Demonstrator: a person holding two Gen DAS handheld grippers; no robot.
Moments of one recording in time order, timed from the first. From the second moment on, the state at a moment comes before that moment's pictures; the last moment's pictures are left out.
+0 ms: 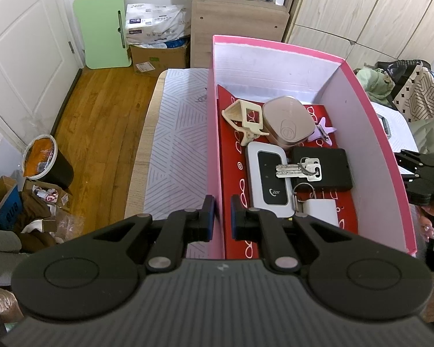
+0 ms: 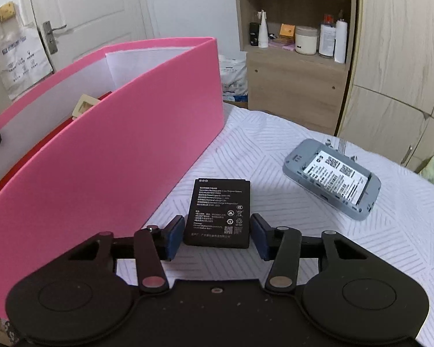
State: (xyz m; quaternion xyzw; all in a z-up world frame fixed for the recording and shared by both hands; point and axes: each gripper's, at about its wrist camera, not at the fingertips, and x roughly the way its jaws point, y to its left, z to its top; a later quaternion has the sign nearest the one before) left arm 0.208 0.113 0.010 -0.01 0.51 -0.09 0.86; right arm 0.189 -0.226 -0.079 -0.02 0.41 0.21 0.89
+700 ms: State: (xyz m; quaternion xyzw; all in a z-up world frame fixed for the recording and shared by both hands) left arm 0.208 0.113 0.010 -0.01 0.51 -0.08 0.86; right arm 0.181 -0.231 -0.059 -0.01 0.32 0.17 0.93
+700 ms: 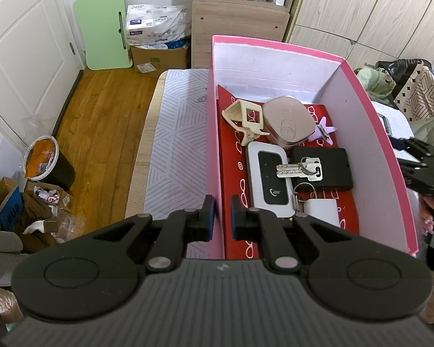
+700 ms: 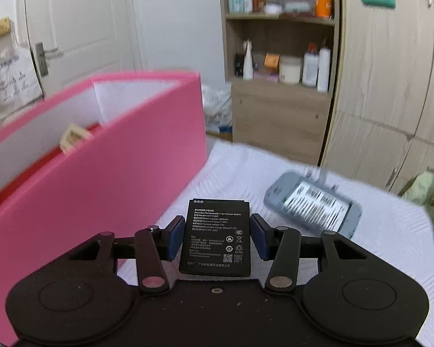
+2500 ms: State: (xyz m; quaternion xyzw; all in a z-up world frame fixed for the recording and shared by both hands) left arm 0.203 0.116 0.007 -0.01 0.50 -0.10 0.86; right arm 0.214 -0.227 0.041 0.08 0.42 0.25 0.87
